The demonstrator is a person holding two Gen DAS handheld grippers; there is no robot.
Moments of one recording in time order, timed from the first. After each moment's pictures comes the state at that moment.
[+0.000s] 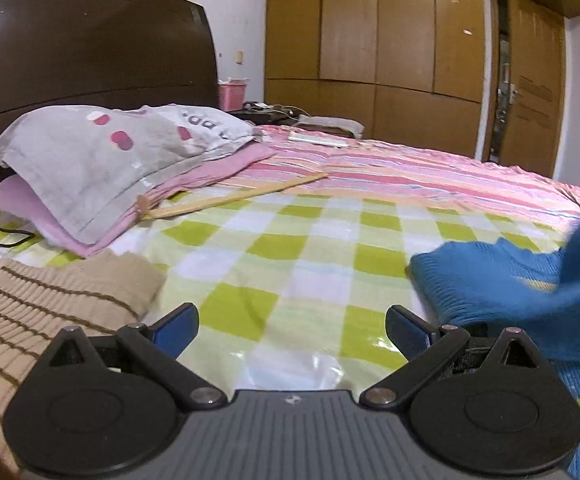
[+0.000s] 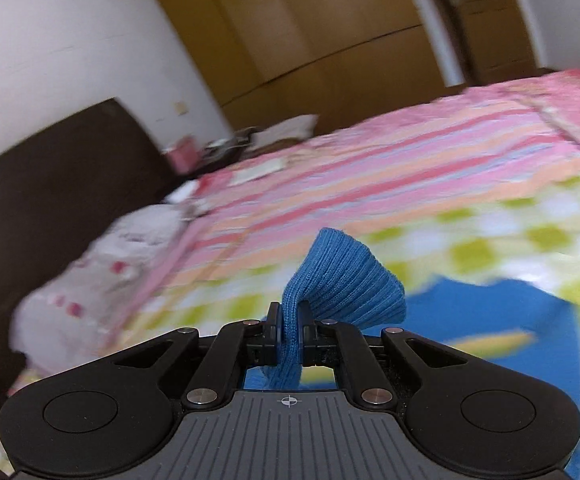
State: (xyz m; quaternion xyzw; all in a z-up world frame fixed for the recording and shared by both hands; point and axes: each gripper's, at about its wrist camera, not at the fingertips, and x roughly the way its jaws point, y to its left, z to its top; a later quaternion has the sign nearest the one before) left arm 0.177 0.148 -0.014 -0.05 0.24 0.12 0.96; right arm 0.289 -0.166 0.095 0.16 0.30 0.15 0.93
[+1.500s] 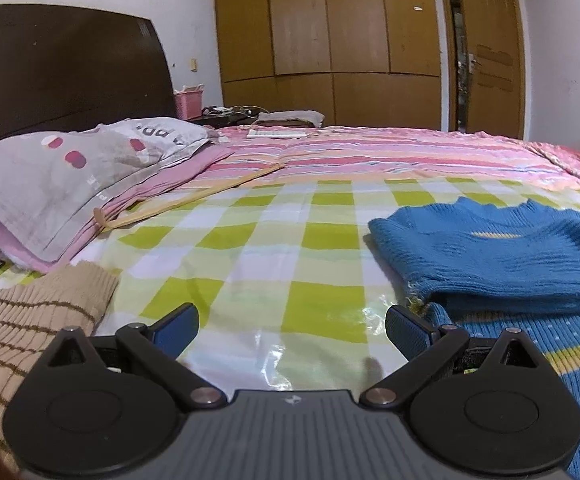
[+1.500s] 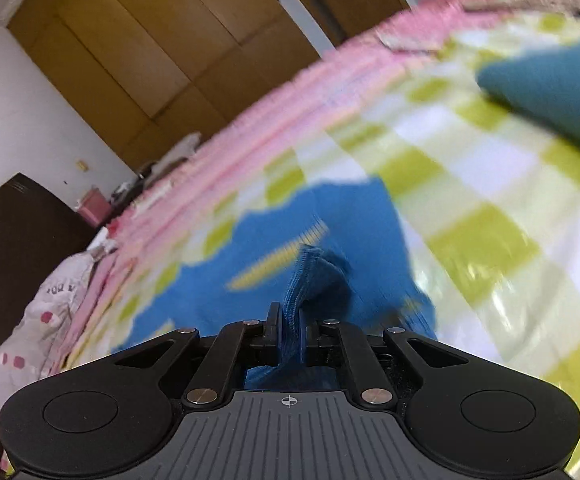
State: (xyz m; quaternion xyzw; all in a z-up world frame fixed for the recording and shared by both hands) left arm 0.179 0.112 -0.028 0.01 0.25 0.08 0.97; right arm 0.236 -0.284 -0.010 0.29 0.32 0.03 0.90
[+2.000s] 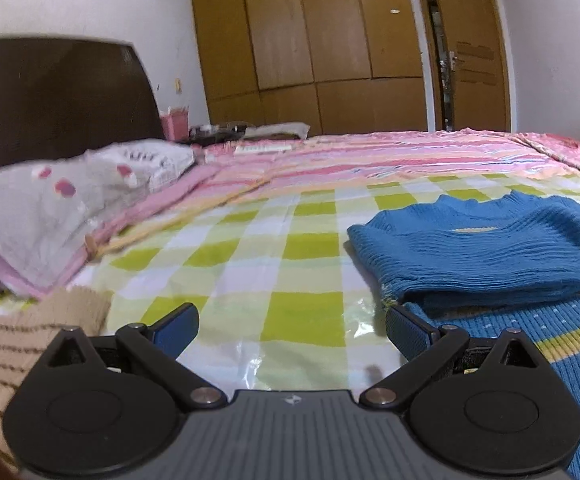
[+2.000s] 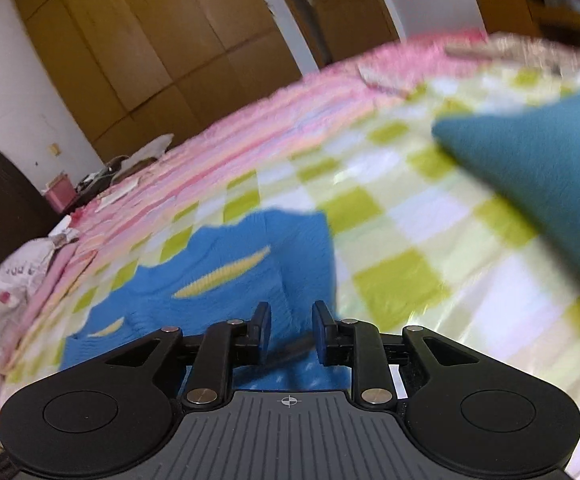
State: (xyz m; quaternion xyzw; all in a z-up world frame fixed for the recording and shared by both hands) left arm 0.170 0.090 -0.025 0.06 0.22 0.07 0.97; right arm 0.217 -0.299 0.016 0.20 0.30 -0.02 0.93
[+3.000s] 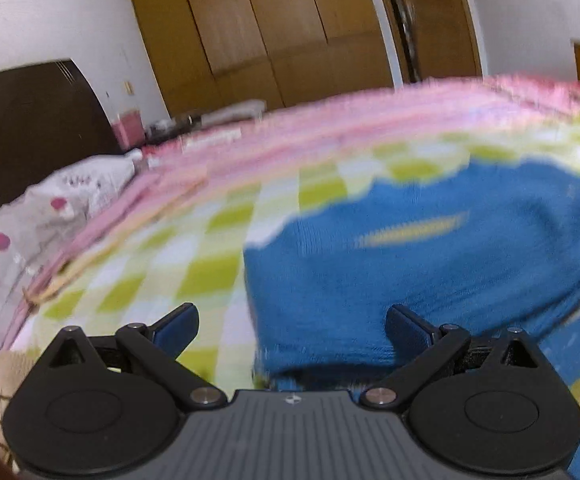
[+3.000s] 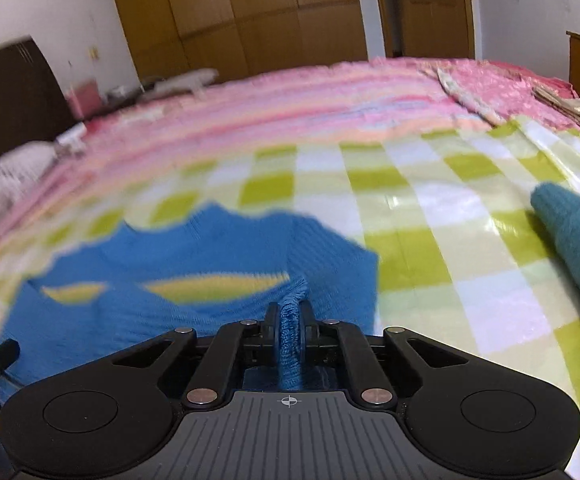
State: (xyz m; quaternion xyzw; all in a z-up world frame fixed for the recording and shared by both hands) left arm 0.247 0.009 -0.027 0.12 0.29 0.04 0.95; right arm 0.310 -0.280 0.000 0.06 0.36 0.05 0.93
